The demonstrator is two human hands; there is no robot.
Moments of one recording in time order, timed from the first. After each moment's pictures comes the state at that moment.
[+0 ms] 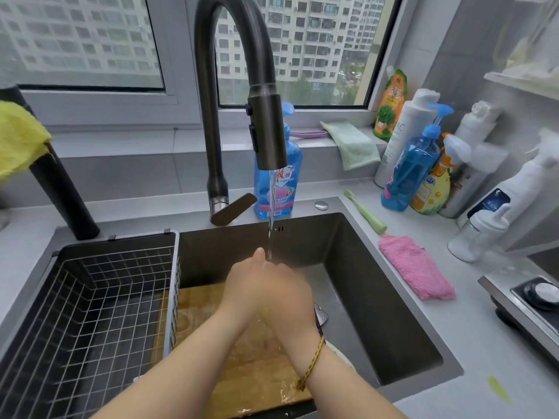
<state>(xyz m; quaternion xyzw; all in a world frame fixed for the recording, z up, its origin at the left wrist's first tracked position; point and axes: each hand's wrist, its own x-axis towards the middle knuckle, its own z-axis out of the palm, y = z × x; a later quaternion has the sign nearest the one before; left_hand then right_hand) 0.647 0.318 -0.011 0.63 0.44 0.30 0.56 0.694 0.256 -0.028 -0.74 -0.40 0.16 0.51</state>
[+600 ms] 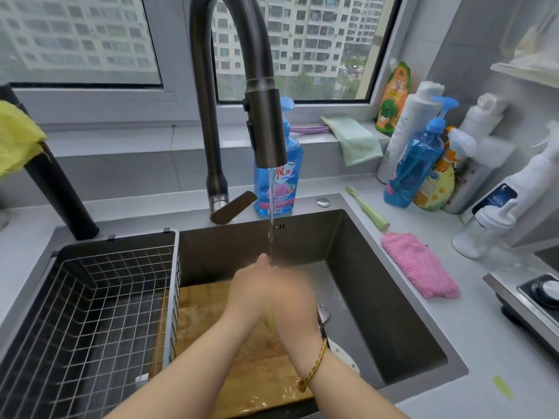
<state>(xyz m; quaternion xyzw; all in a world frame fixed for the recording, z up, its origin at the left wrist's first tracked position) 0.651 0.316 -0.024 0.63 0.44 0.30 0.56 0.697 0.256 -0.034 -0.75 -0.36 0.20 0.52</state>
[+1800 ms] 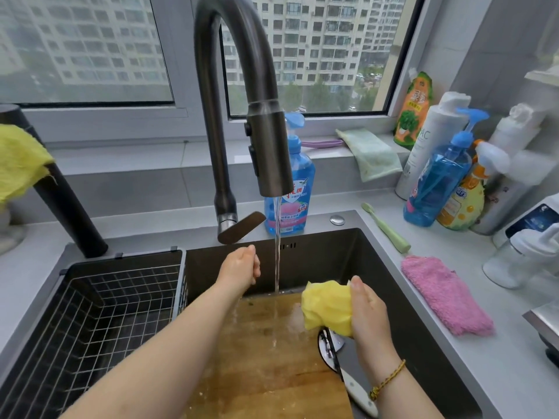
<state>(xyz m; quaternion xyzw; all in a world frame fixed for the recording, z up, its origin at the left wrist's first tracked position) 0.677 0.404 -0.038 0.63 0.51 0.22 0.54 0.783 0.247 -0.033 -0.71 -0.15 0.30 0.62</state>
